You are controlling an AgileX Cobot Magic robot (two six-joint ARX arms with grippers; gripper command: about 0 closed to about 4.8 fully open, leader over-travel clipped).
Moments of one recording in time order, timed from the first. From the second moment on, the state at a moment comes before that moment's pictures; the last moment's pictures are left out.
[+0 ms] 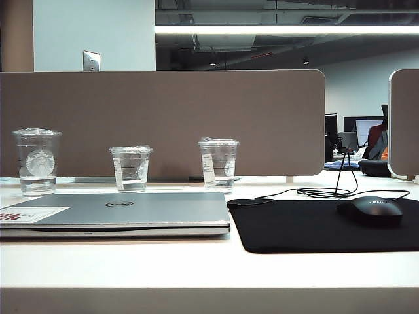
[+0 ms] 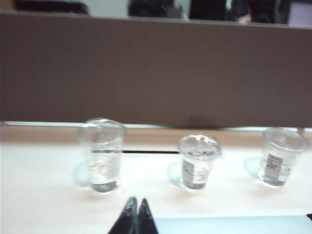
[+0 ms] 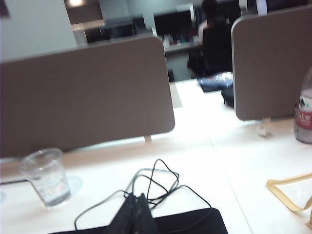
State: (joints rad) left arm 0.06 0.58 0.58 0.02 0.11 -0.03; right arm -0.03 0.46 0.48 0.07 0.04 0.16
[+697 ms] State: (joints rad) left arm -0.14 1.56 0.78 0.56 0.20 -0.03; right arm -0.03 1.16 1.12 0.14 -0.25 0.13
